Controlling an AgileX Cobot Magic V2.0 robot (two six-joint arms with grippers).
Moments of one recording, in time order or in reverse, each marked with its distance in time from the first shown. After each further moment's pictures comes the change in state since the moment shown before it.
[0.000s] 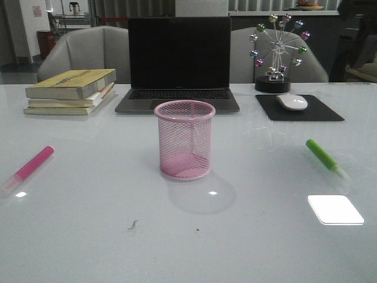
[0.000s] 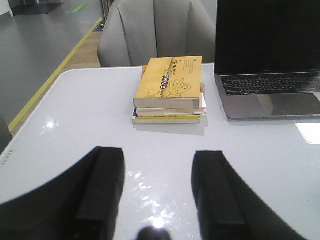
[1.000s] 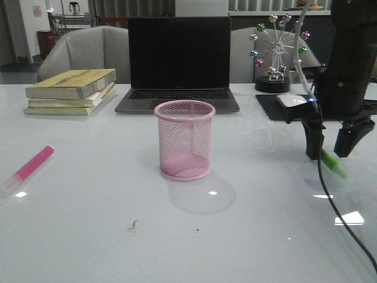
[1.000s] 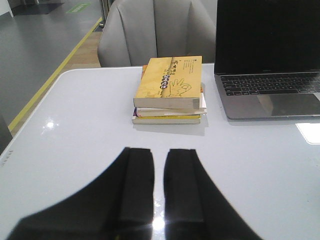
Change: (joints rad) left arm 0.000 0.000 0.000 0.000 0.000 0.000; right arm 0.000 0.649 -0.441 -0.011 0.297 -0.008
